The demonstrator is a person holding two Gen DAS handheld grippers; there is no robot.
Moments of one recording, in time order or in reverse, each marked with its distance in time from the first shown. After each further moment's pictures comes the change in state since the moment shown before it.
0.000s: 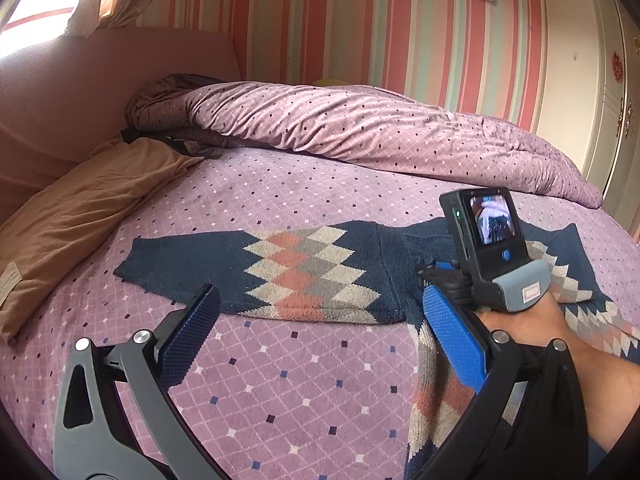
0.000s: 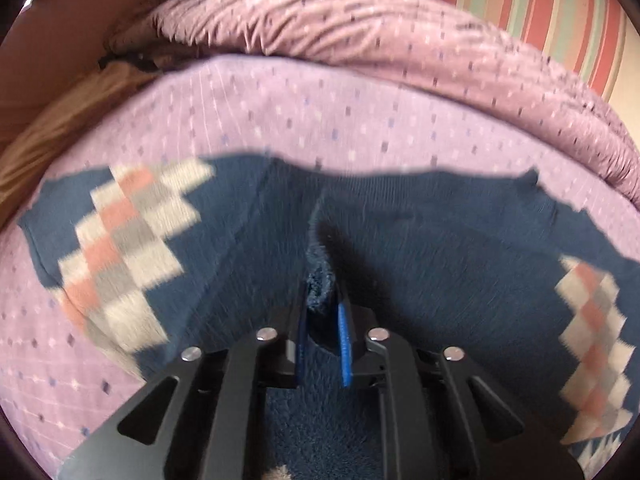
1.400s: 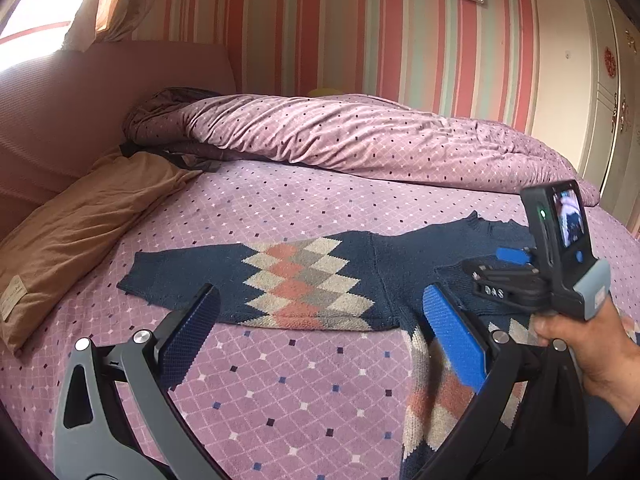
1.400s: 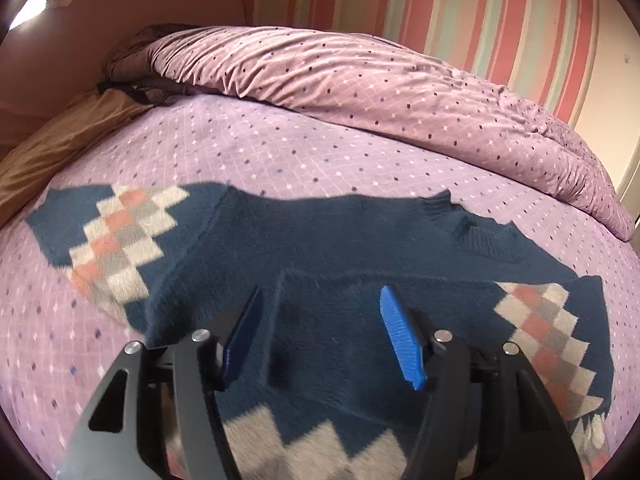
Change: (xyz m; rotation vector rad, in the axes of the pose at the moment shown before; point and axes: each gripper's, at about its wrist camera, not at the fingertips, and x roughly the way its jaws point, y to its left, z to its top) left arm -0.013 -0.007 0.006 0.027 -0.043 -0.005; right arm -0.083 -0.052 -0.026 -0.035 -0.126 -0.091
